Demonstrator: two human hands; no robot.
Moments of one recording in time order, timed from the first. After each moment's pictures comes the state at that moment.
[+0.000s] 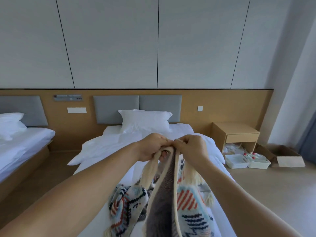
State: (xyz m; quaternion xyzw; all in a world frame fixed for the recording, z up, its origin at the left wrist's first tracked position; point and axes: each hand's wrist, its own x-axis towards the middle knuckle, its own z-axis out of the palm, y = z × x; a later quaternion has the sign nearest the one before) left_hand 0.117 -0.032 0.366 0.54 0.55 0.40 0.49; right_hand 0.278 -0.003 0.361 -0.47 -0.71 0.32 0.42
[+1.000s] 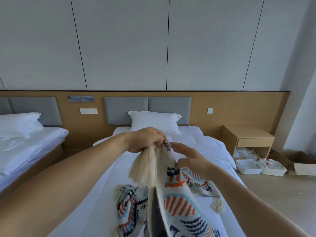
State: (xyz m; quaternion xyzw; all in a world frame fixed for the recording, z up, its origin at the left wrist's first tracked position) left_hand 0.084 -0.060 0.408 0.60 0.62 0.29 0.40; right_hand 0.278 0.019 0.333 -0.27 -0.80 0.49 0.21
